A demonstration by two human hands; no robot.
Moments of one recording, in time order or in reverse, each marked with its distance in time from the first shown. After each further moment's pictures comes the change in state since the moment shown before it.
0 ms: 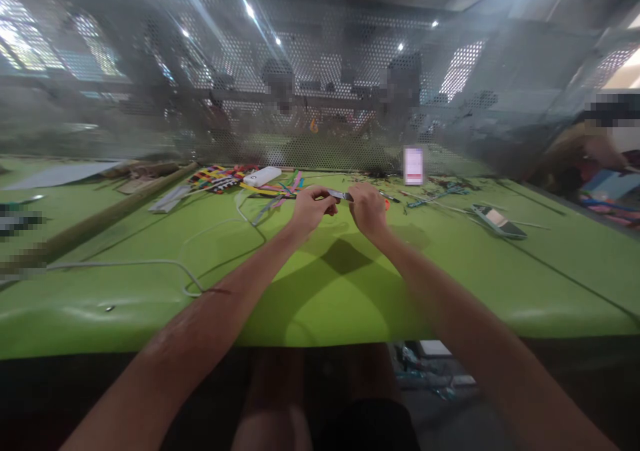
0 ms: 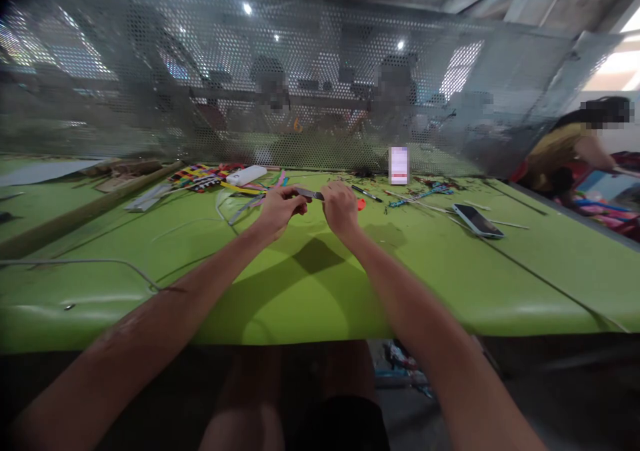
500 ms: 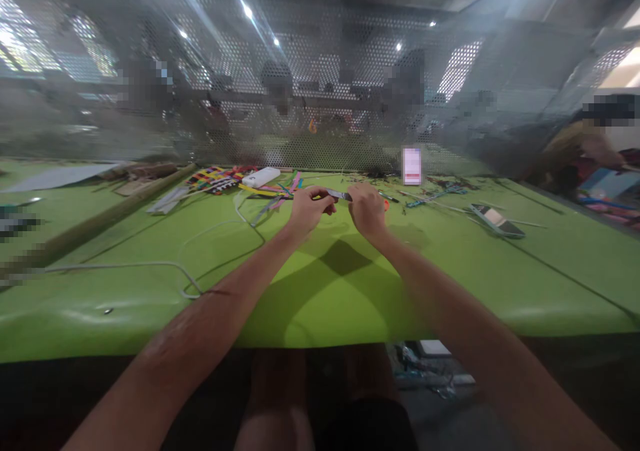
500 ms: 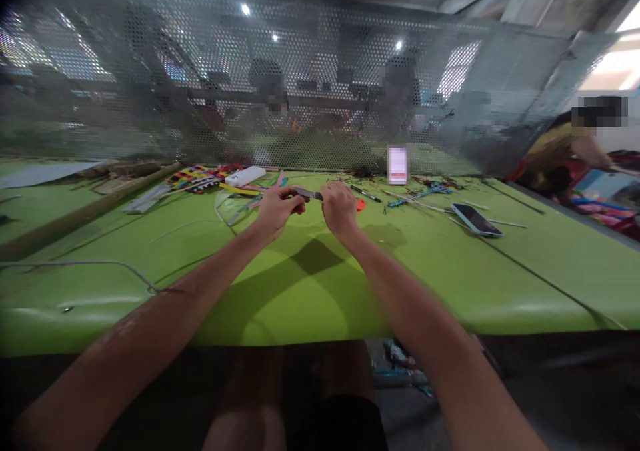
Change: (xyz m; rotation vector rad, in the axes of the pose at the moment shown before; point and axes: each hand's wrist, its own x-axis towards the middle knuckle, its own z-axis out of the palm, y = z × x) left_hand 0.001 0.002 0.000 0.024 0.028 0.021; right_hand 0.000 -0.002 -0.001 0.021 -0.005 0.028
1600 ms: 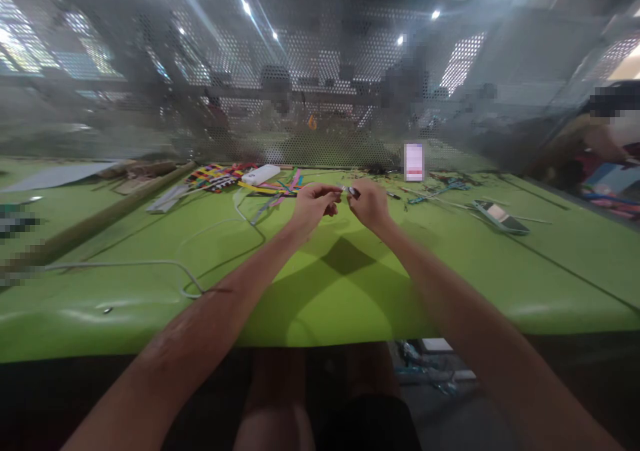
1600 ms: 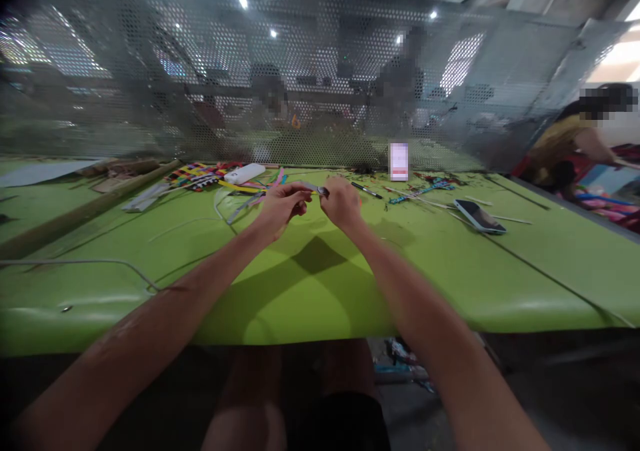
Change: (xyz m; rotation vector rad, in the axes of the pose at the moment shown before) left_hand -0.009 0.009 0.005 -0.130 -0.042 -0.113; right_hand 0.004 0.009 0.001 0.137 0.043 0.047
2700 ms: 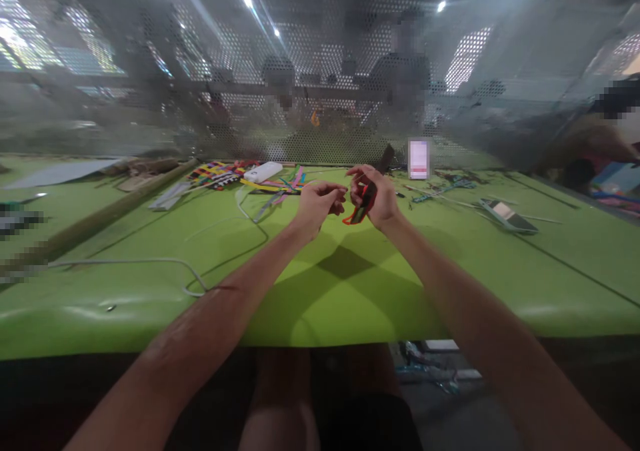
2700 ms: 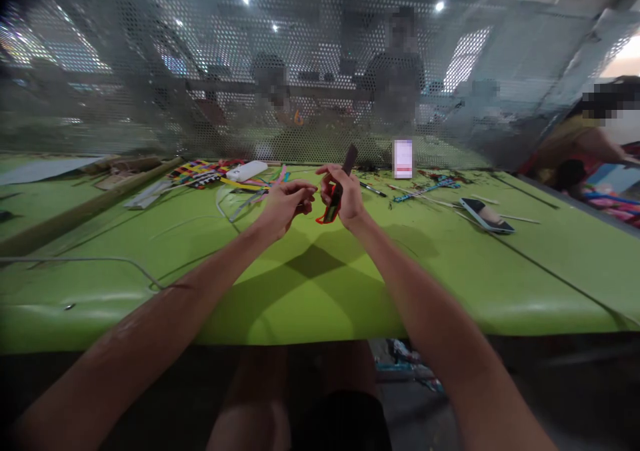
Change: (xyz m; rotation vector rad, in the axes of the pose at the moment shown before) left_hand -0.005 0.006 0.005 -0.009 0.020 -0.047; right_hand 0.003 -0.024 -0.021 1.581 -0.053 0.317
